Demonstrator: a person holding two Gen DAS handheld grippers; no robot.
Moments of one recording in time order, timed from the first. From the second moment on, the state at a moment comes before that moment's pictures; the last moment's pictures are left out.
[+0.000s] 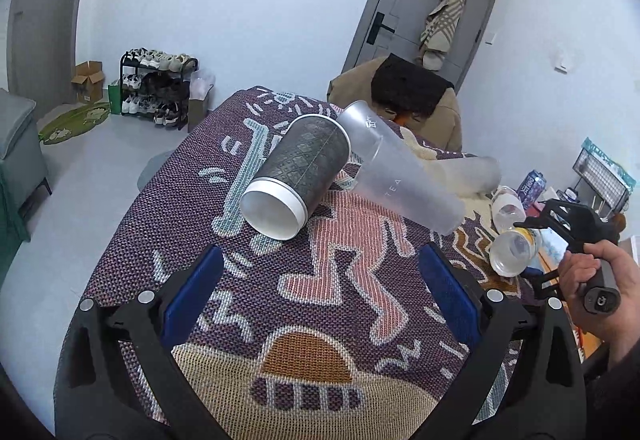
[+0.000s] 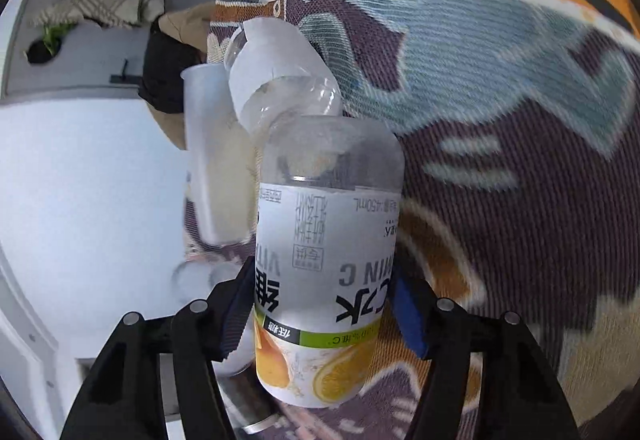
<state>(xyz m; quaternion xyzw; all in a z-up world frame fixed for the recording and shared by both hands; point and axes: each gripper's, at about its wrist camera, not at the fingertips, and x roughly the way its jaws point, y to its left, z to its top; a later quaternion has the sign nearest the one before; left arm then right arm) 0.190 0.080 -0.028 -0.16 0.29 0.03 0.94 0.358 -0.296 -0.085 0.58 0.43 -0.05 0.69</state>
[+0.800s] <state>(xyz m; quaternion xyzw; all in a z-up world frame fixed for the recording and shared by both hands) 0.109 0.077 -0.025 -0.16 0.28 -0.02 0.95 0.141 -0.231 -0.081 0.65 0.33 -0.07 0.69</state>
